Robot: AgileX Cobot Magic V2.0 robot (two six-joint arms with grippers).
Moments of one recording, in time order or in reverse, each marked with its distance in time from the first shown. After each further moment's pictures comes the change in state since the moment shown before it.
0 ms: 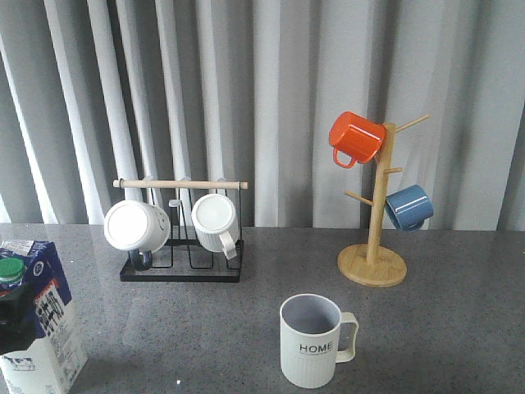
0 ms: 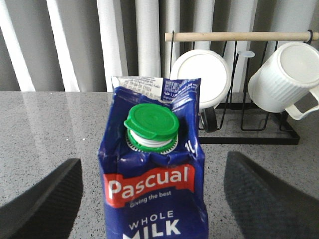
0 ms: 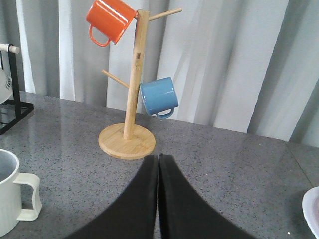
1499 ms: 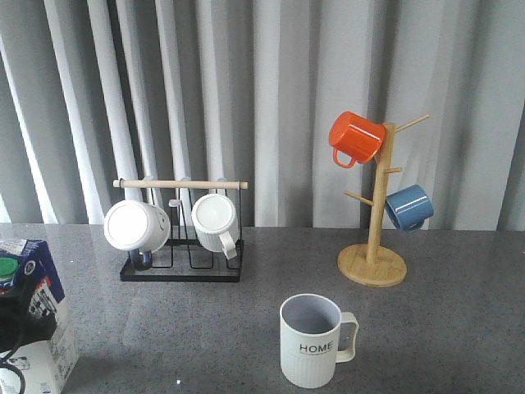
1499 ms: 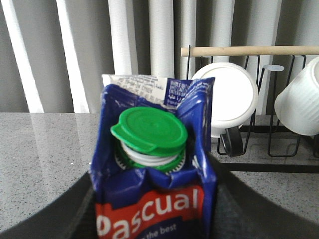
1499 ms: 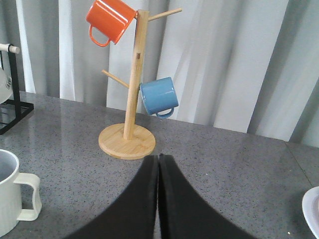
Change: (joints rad) left arm 0.000 0.248 0.000 -0.004 -0.364 -0.003; right arm 0.000 0.000 0.000 0.000 0.000 0.000
